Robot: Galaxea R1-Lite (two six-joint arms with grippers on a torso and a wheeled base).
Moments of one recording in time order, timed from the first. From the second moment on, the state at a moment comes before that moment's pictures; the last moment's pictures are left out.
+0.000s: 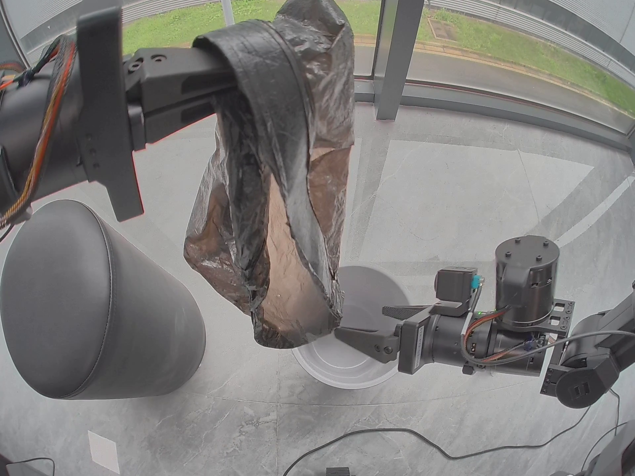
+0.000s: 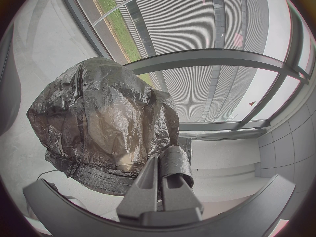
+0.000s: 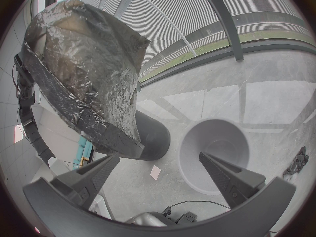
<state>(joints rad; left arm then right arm) -0.84 1.30 -1.28 -0.03 -0.15 -1.03 0.73 1.75 -0.61 -0.82 0.18 0.37</state>
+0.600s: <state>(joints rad) -0.87 1.33 -1.25 -0.10 -0.14 -1.05 0.86 1.87 -0.66 -0.82 0.06 0.37</state>
